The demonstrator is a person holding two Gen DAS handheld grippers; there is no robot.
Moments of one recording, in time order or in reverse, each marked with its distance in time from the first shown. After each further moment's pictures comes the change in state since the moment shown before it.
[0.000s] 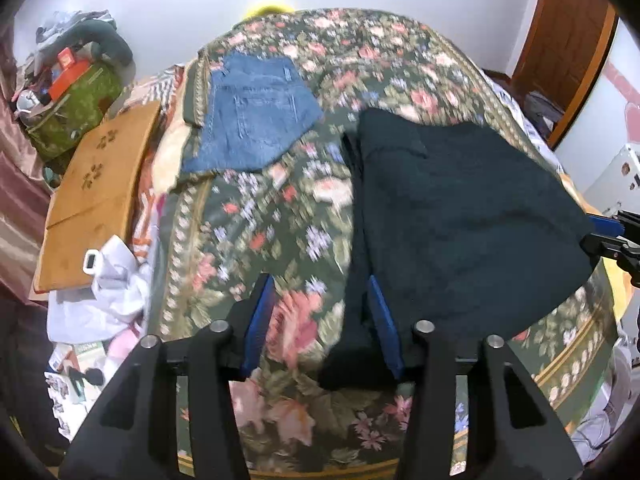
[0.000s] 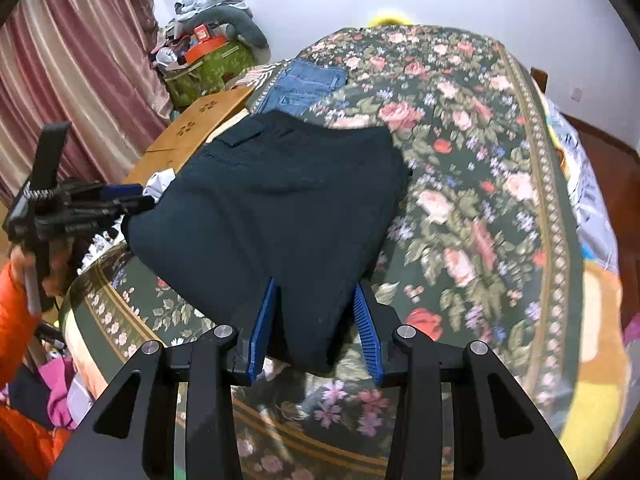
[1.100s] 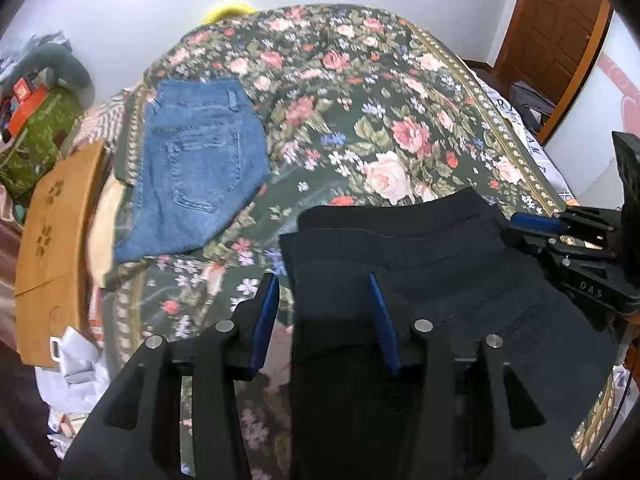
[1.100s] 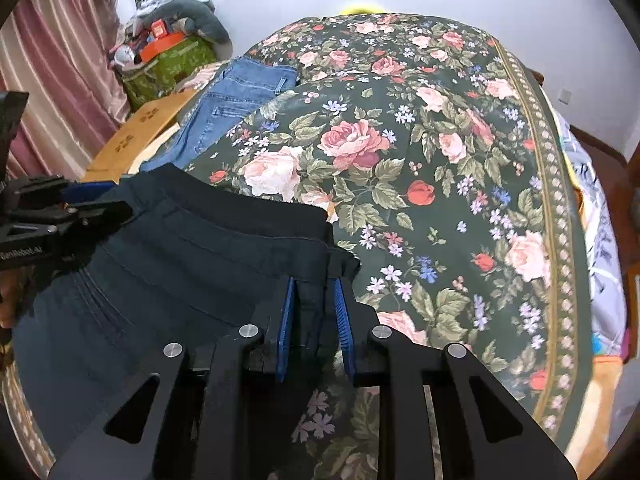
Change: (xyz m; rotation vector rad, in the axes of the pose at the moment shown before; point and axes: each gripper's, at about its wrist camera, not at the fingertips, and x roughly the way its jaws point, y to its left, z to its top) left arm 0.089 -0.039 0.107 0.081 0.023 -0.055; right arm 0.105 -0.058 0.086 0.009 0.038 -0.108
